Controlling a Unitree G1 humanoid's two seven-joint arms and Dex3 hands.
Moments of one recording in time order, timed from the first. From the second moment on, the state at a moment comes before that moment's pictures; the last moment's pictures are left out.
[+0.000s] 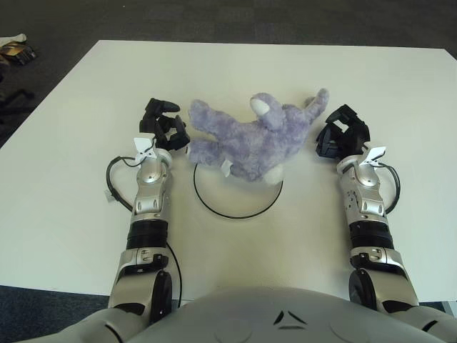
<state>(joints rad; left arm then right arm) -0.27 0.02 0.20 0.24 -0.03 -0.14 0.13 -0.28 -0.10 -0.21 0.32 0.14 -0.16 0.03</state>
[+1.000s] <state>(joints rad) -0.24 0.04 0.17 0.22 -0.06 -0.12 0.08 -0.27 -0.09 -0.21 0.28 0.17 -0.13 0.04</state>
